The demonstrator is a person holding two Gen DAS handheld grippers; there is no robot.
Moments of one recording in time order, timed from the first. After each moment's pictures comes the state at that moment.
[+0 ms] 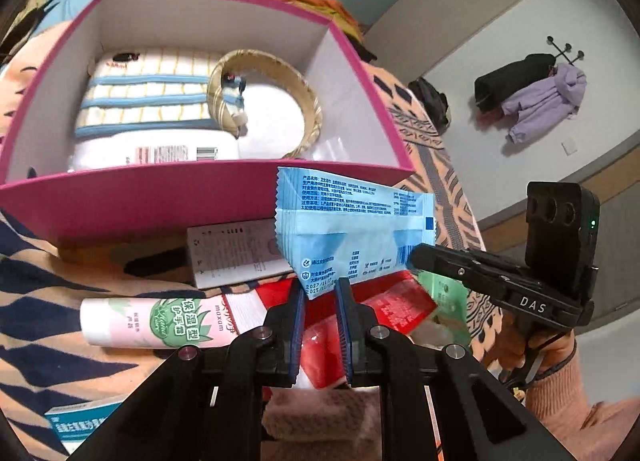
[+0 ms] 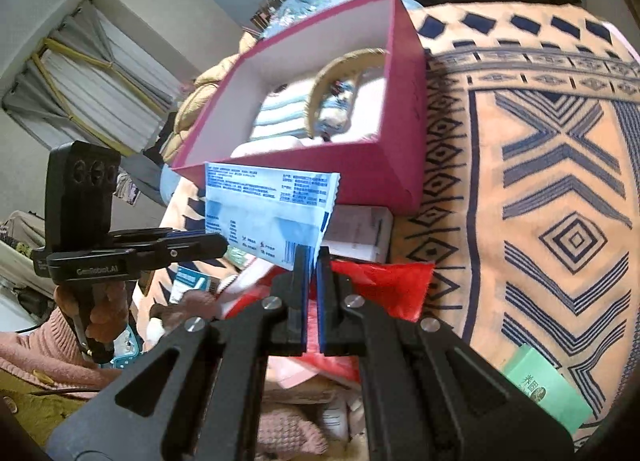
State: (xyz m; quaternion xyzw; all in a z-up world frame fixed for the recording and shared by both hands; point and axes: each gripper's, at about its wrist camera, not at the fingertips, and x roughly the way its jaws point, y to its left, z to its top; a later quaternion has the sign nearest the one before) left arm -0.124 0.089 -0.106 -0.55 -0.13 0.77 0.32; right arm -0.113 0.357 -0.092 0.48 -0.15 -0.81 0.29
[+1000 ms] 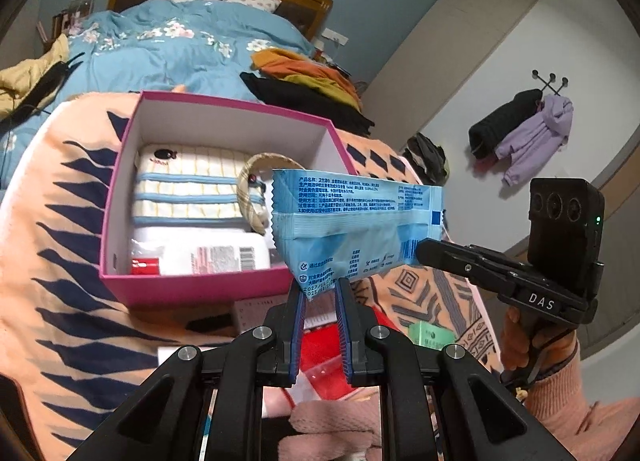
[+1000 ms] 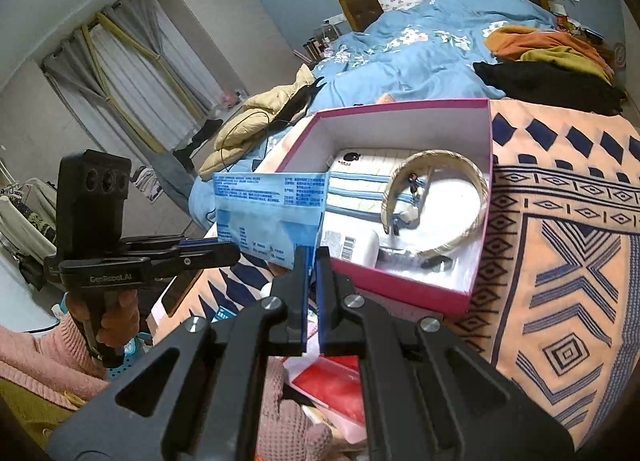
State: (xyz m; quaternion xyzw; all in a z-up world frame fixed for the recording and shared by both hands) left arm -0.134 0.040 -0.031 -0.46 -0.13 0.83 0.29; right arm -0.137 0.307 -0.010 0.41 -0.10 -0.83 0.36
